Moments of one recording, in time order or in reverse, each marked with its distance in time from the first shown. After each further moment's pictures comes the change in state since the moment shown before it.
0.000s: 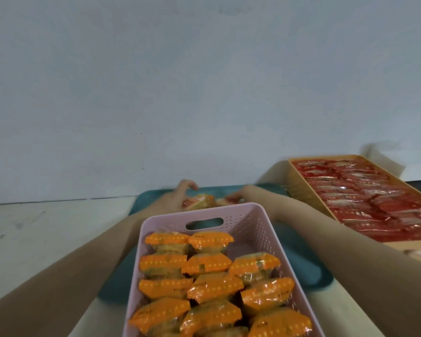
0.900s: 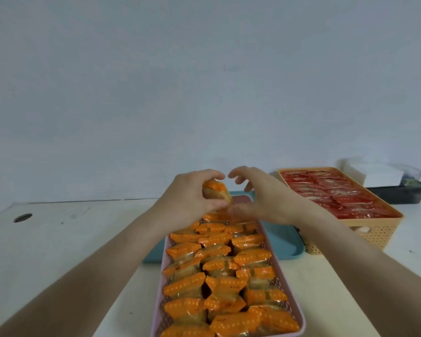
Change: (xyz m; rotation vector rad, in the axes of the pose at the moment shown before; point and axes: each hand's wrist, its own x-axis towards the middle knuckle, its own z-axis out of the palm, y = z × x) left_hand -0.152 0.115 -0.004 0.121 0.433 0.320; right_hand -0.131 -0.087 -0.028 0.080 0.355 -0.084
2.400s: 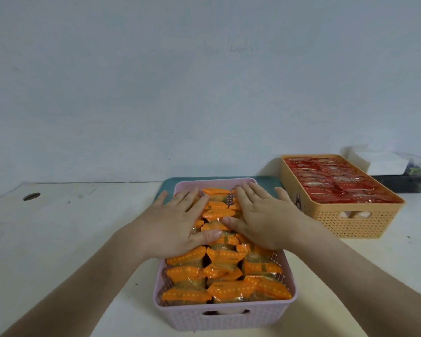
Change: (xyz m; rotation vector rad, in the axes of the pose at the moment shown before) left_hand -0.062 -0.020 0.003 0.707 -0.600 -0.103; right_hand -0.037 -0.017 0.039 -0.629 -0.333 0.171
